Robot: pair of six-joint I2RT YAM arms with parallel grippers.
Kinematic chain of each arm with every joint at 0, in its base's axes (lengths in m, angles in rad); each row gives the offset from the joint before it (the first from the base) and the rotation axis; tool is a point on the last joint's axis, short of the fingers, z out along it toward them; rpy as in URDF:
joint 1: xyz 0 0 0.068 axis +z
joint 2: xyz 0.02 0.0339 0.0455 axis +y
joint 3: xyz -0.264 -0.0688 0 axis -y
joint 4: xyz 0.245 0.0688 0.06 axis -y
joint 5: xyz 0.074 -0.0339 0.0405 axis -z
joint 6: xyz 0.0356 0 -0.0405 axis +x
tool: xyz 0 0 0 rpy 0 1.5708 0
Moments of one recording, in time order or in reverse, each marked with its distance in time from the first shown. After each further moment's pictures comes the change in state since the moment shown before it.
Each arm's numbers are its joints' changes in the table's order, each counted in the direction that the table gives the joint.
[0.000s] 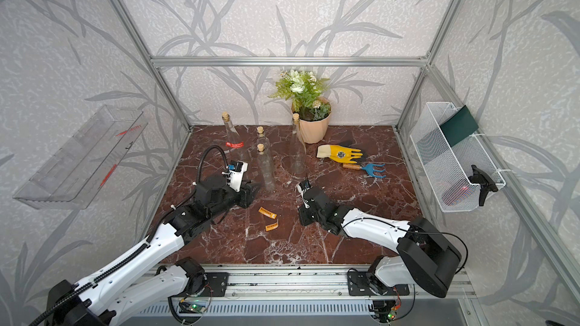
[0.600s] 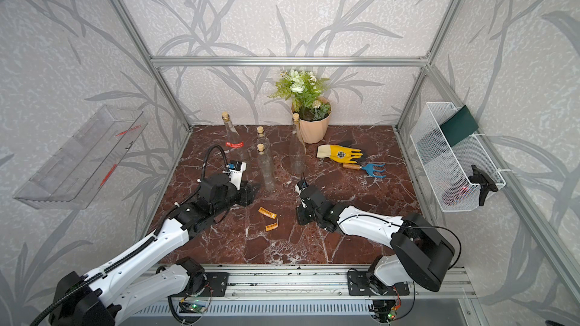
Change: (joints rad) left arm 0.056 0.073 -0.013 0.003 -0.005 -0.052; right arm 0.010 0.055 0.035 -0.014 0.004 0.018
